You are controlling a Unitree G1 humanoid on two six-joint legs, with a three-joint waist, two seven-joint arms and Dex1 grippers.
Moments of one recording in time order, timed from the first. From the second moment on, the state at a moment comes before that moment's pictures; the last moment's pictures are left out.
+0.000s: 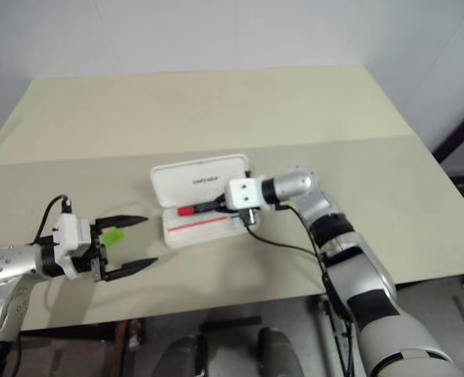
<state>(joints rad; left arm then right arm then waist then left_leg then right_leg) -0.04 0.76 0.22 -0.18 -0.46 0.05 -1.07 -1.04 -0.30 0.35 0.90 -0.14 -0.59 1.19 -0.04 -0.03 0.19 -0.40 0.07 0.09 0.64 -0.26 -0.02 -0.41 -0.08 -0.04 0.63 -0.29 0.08</state>
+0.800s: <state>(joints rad) -0.05 0.76 0.22 -0.19 -0.46 0.05 -1.04 -1.00 -0.28 0.30 0.79 0.06 -0.55 1.35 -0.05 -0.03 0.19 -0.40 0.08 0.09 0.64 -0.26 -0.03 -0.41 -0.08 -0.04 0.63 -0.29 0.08</state>
